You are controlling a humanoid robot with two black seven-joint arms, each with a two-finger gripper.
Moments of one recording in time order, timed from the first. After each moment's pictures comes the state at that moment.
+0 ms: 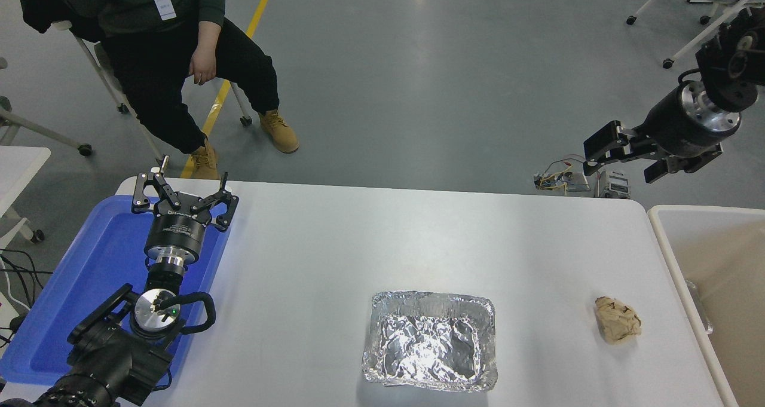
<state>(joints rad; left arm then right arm) -0.50 0.13 -1.12 -0.54 -0.09 -0.62 -0.36 1.92 -0.46 -1.18 0.99 -0.37 0.79 0.14</state>
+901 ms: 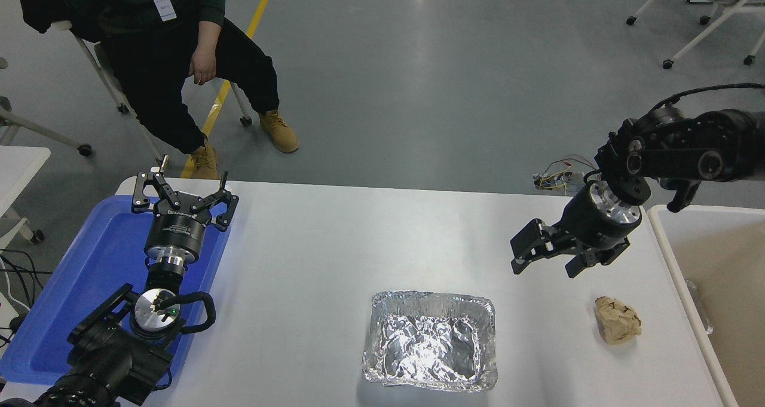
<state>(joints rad) -0.50 0.13 -1.12 -0.54 -0.09 -0.62 -0.36 1.65 -0.34 -1.04 1.13 -0.38 0.70 0.14</state>
